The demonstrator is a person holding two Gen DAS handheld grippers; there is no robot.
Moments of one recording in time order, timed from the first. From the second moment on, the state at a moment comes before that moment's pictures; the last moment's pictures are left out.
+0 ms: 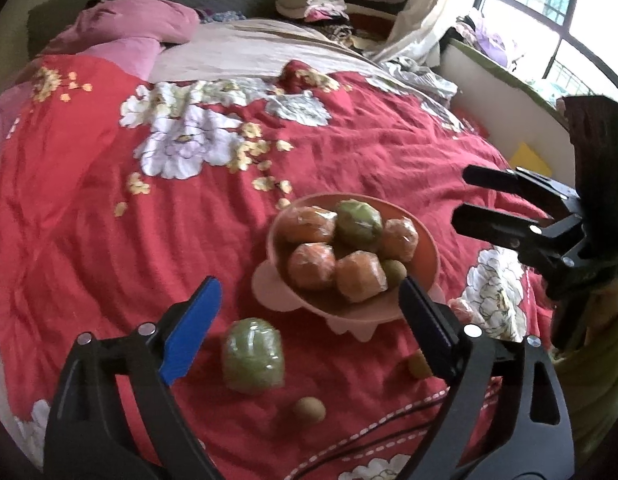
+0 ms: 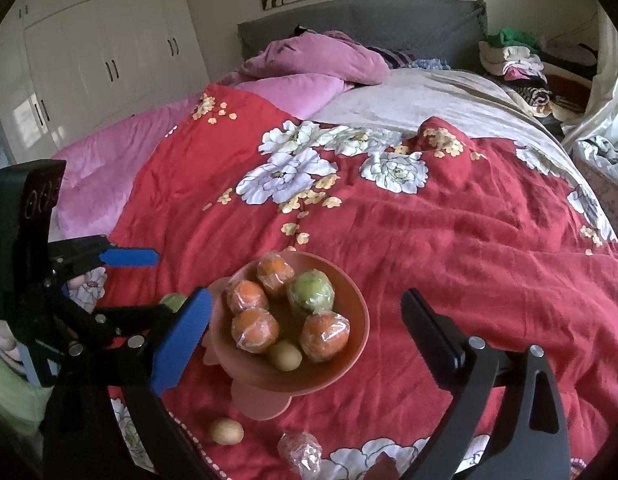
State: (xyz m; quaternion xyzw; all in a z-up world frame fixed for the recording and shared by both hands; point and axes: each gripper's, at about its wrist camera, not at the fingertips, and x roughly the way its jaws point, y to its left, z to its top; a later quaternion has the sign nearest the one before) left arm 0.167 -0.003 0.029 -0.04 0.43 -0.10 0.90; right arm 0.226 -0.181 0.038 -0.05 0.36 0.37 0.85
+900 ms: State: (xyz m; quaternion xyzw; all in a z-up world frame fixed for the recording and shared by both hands) left arm 0.132 0.022 0.030 -0.06 0.40 -0.06 0.91; right arm 0.195 -0.179 0.042 -0.09 0.34 0.36 0.86
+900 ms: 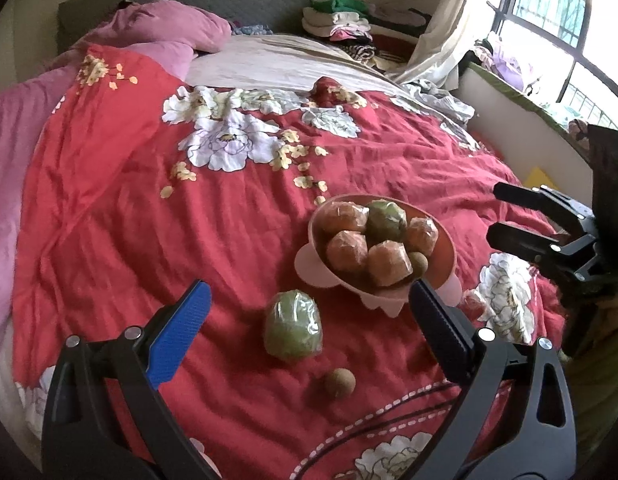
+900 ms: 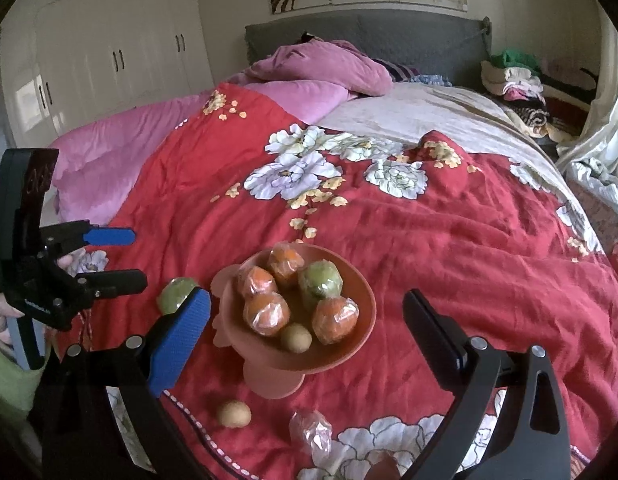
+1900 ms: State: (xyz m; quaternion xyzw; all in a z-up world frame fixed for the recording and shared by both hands) left arm 0.103 -0.003 0.021 -0.04 0.41 -0.08 0.91; right arm 0.152 -0.196 0.030 -0.10 0.34 0.34 0.87
